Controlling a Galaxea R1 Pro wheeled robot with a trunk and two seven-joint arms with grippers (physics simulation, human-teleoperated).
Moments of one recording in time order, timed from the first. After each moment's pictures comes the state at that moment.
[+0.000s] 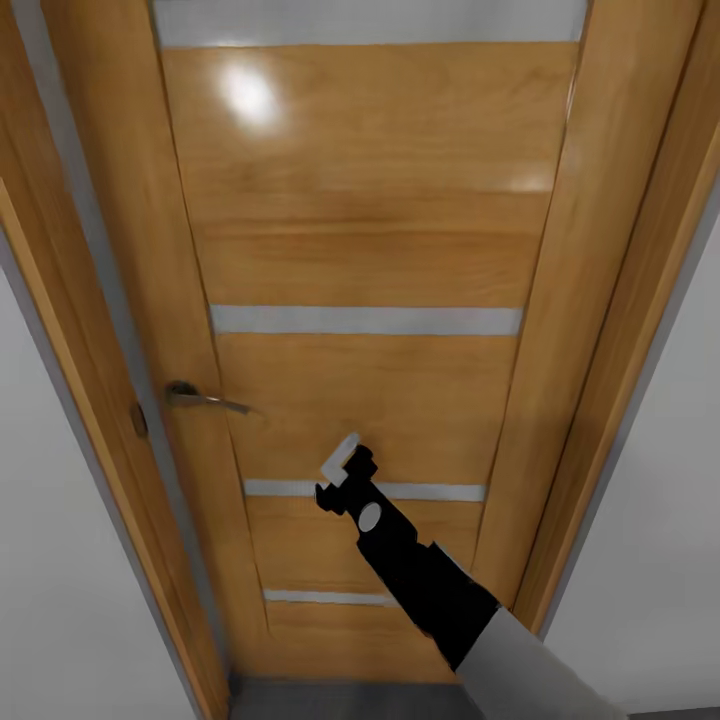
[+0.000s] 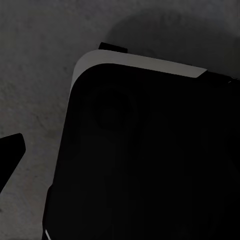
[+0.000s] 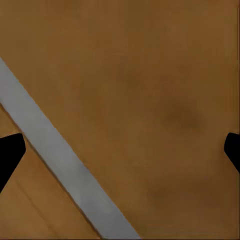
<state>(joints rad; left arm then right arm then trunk) 0.00 -0.01 0.06 -0.07 0.18 -0.11 0.00 -0.68 0.17 0.66 -1.09 0.40 0.48 0.05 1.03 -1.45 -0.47</state>
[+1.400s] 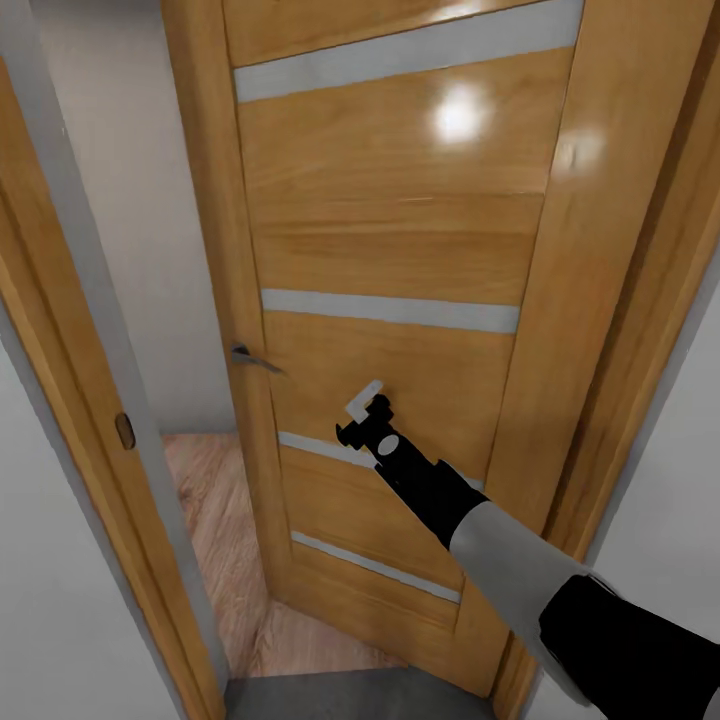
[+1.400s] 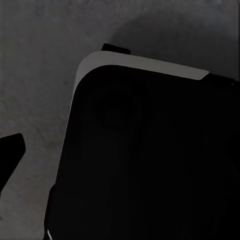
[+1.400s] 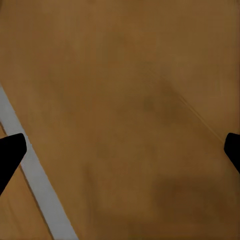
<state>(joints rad) 0.00 0.00 0.06 -0.07 0.18 -0.11 0.00 -1.02 0.17 0.67 -0.66 0.12 0.25 -0.06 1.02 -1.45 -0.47</state>
